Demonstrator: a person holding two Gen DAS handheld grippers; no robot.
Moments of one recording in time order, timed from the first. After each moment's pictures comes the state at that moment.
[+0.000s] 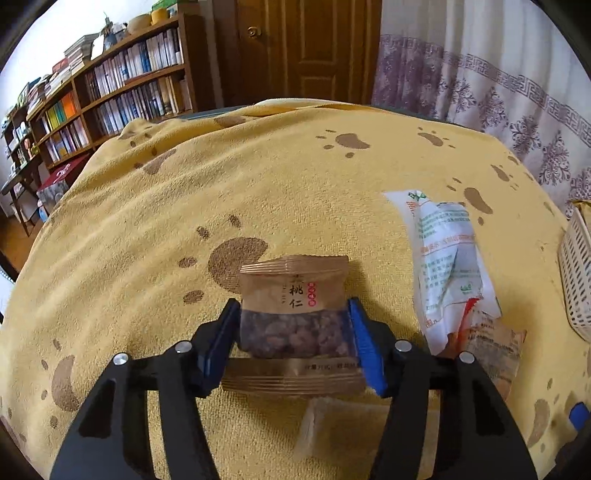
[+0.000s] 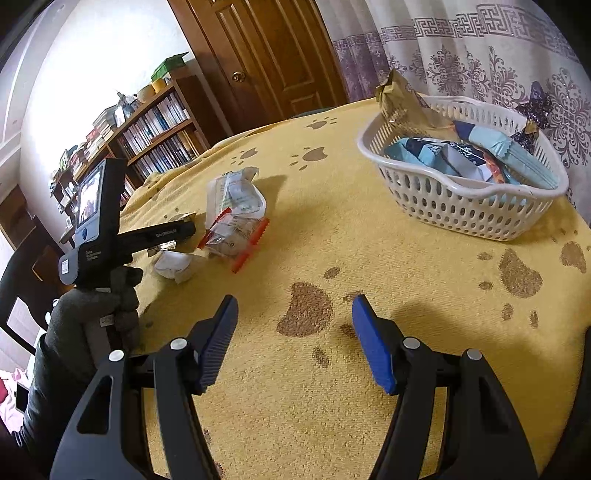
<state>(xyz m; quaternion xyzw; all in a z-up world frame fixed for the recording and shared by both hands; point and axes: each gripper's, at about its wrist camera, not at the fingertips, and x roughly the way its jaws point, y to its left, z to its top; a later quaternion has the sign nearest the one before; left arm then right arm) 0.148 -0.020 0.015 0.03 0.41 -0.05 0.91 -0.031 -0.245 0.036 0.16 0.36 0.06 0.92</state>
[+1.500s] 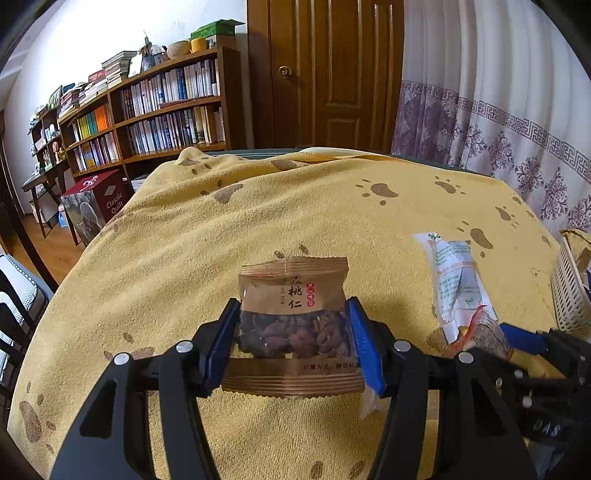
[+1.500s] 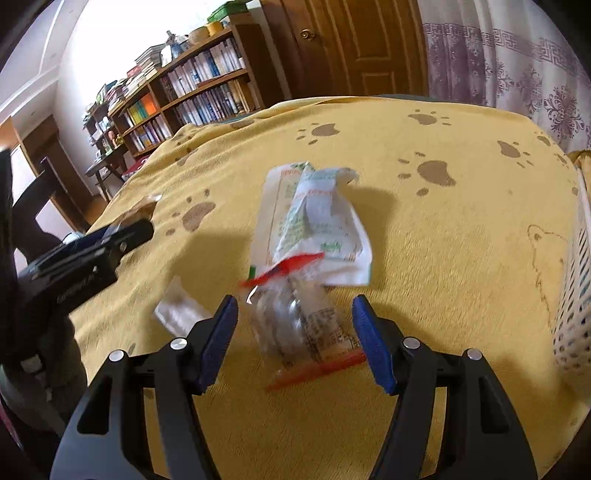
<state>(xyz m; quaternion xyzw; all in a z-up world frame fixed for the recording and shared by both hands) 0.104 0.021 0.051 0.01 0.34 -0.01 0.94 0.101 -0.168 0.027 0.07 0.40 0.16 0.90</state>
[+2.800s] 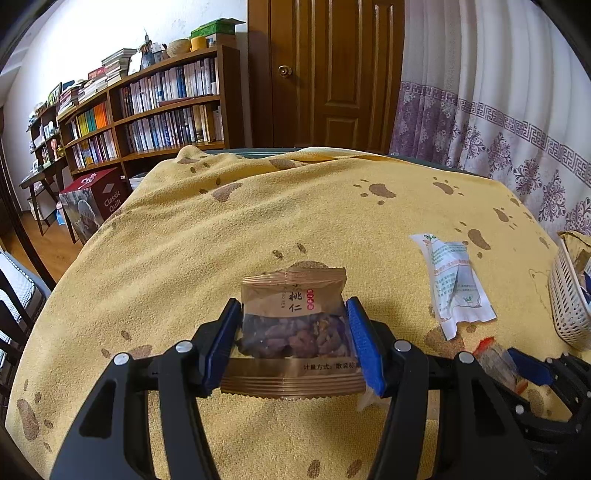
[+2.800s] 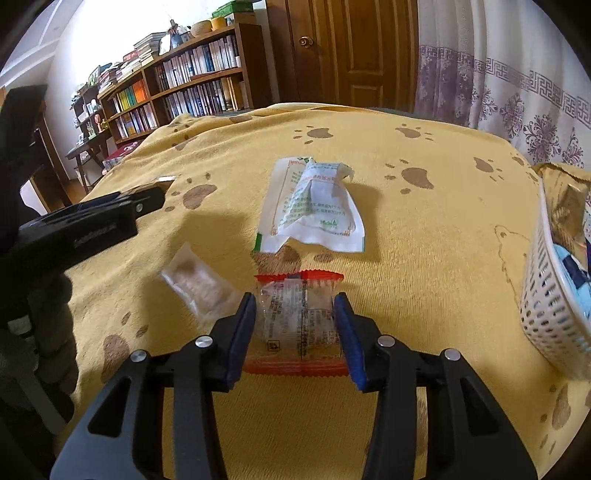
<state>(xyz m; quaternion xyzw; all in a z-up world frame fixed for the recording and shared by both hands) 0.104 0.018 0.049 0.01 0.34 -0.01 0.94 0.066 -0.155 0.030 0.01 0.39 0.12 0.91</state>
